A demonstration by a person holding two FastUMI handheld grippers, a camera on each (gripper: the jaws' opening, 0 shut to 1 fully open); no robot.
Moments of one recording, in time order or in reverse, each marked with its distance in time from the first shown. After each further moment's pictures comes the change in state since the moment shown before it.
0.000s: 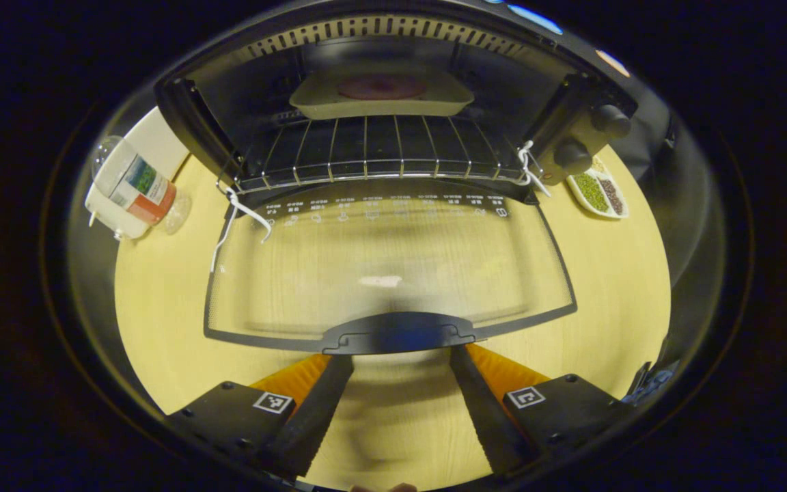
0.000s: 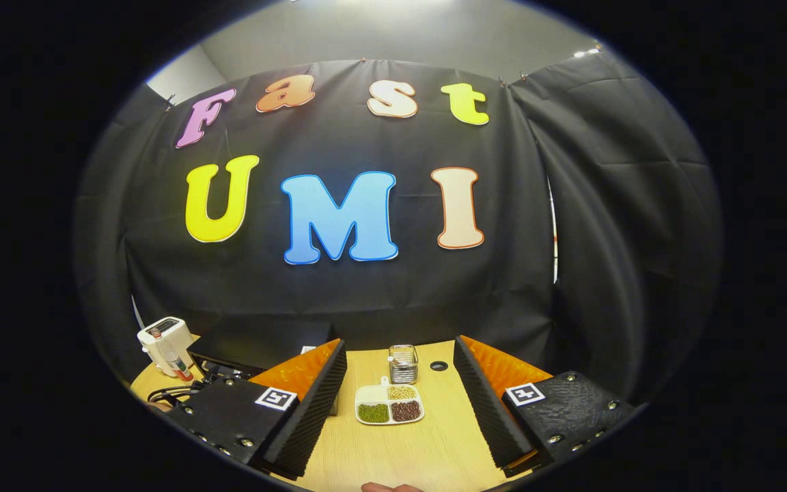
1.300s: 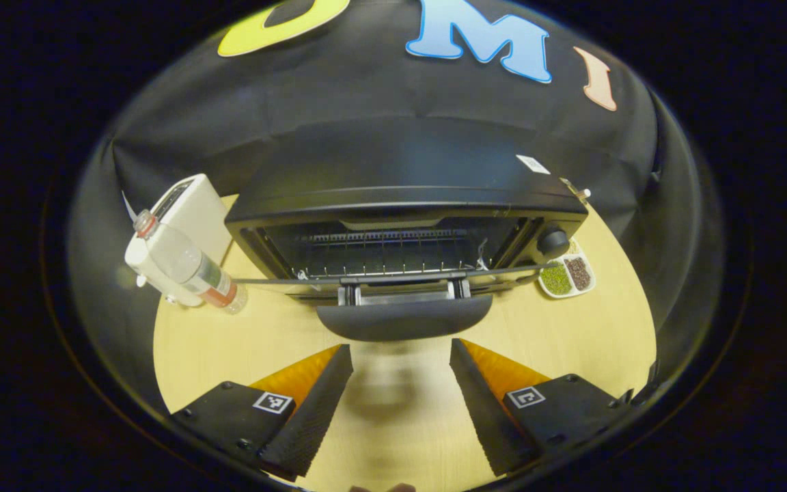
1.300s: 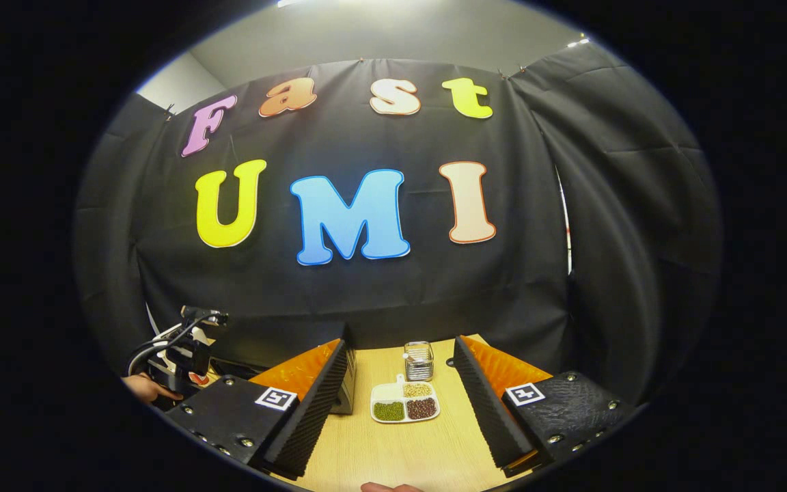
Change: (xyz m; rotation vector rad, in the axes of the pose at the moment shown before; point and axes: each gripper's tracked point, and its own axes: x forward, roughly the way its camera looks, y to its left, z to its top) left arm -0.096 0.003 0.055 0.025 -0.341 0.058; right arm 0.000 0.001 -0.009 0.041 0.018 0.059
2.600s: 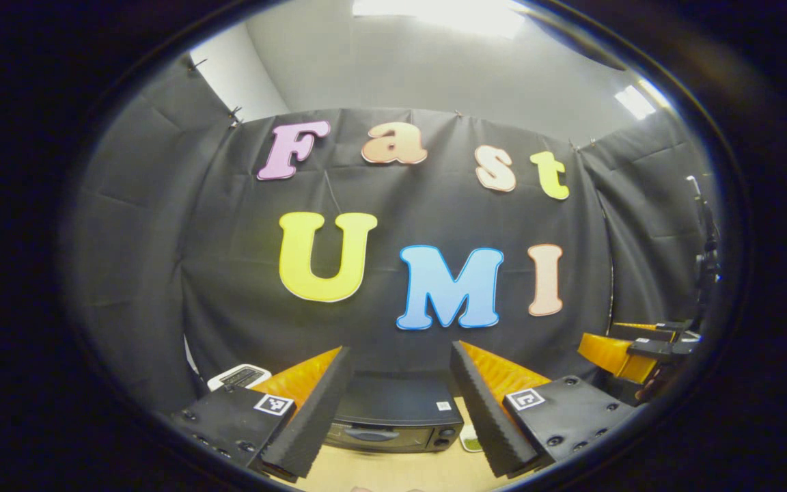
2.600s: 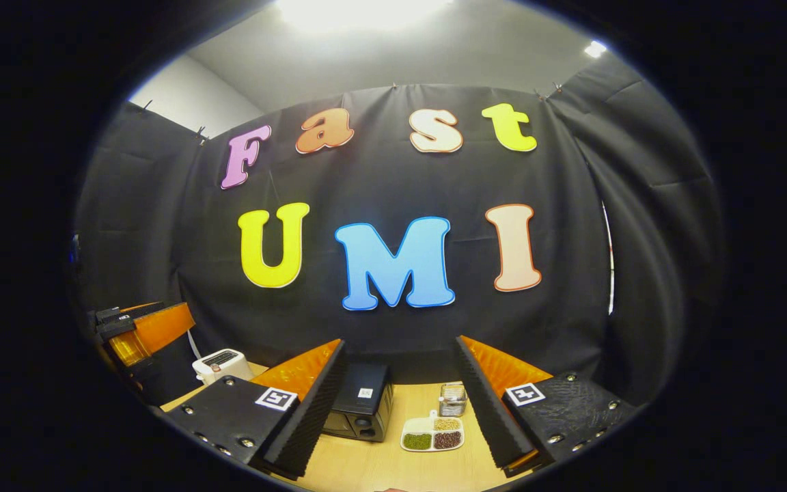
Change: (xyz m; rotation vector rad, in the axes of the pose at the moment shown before) left arm -0.344 -0.050 0.168 -0.075 -0.965 0.040; right arm -0.002 0.040 0.100 -0.027 -0.116 0.168
